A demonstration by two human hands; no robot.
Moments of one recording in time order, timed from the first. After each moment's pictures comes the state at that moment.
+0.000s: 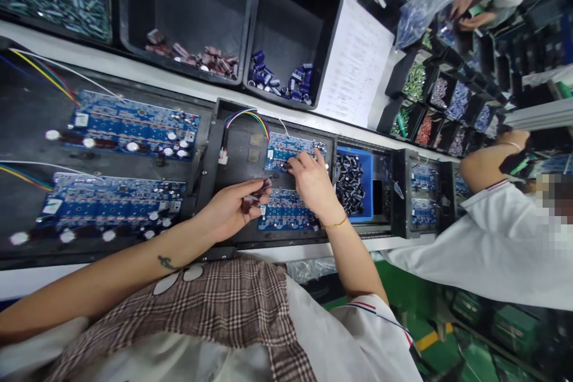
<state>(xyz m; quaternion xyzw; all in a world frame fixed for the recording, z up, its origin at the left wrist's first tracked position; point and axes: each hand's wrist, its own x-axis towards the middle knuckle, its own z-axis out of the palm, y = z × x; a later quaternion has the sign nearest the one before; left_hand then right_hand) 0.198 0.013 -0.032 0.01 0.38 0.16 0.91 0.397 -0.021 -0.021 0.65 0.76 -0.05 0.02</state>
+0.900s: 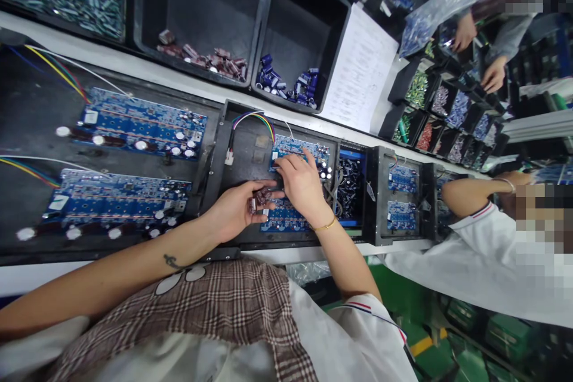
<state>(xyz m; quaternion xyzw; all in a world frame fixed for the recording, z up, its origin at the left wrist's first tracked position) 0.197 0.017 -0.028 0.03 0.43 0.12 0.90 0.363 -0.010 -0.022 0.65 0.75 -0.07 -0.07</state>
